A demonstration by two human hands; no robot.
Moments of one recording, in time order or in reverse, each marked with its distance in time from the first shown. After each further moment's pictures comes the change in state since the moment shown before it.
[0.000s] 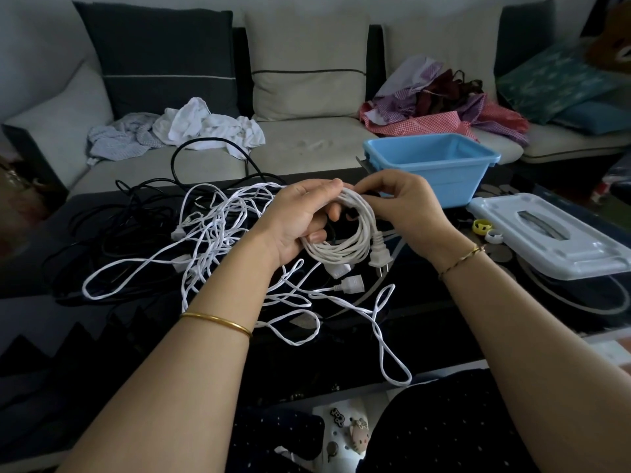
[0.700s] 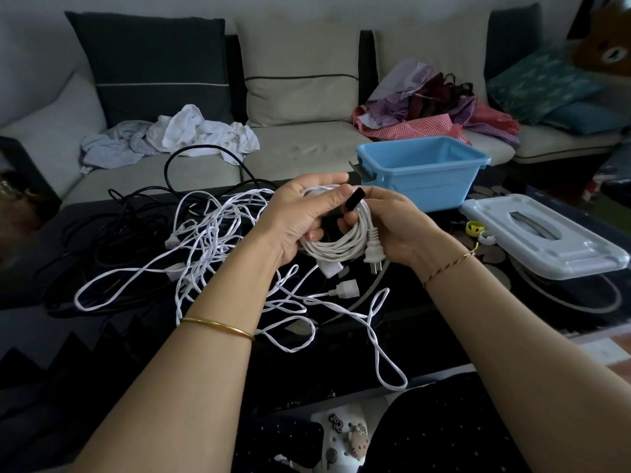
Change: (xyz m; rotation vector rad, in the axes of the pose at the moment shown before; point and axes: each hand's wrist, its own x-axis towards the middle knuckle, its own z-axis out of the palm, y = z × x) left_hand 0.004 0.005 0.012 0.073 0.099 0.063; right_hand 0.001 -0.003 0.012 0.732 -0.089 0.454
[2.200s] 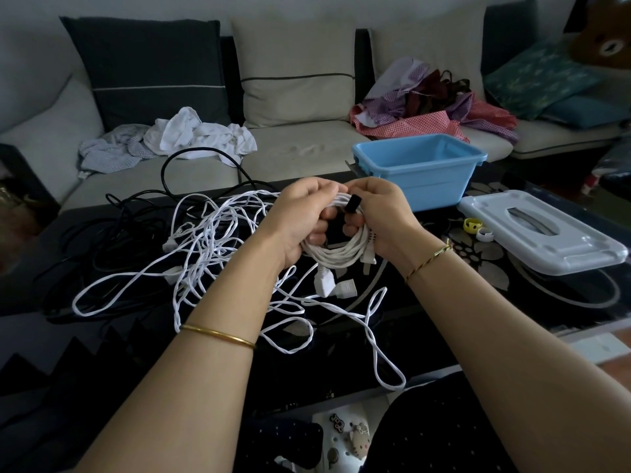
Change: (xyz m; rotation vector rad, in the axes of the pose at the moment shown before) left_hand 0.001 0.002 0.008 0.041 -0.006 -0.091; right_hand 0.009 0.003 0.013 -0.225 0.248 -0.153
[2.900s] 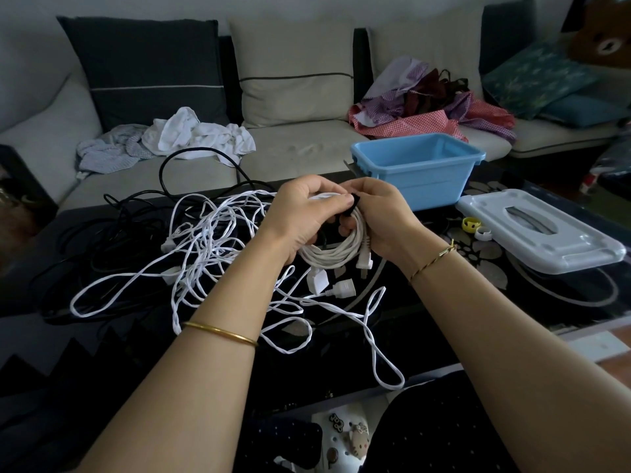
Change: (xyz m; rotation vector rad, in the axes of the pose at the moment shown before) left_hand -0.001 -0.001 0.002 0.278 0.119 0.124; right_hand -0.002 -0.001 -0.004 -0.010 -0.094 -0.002
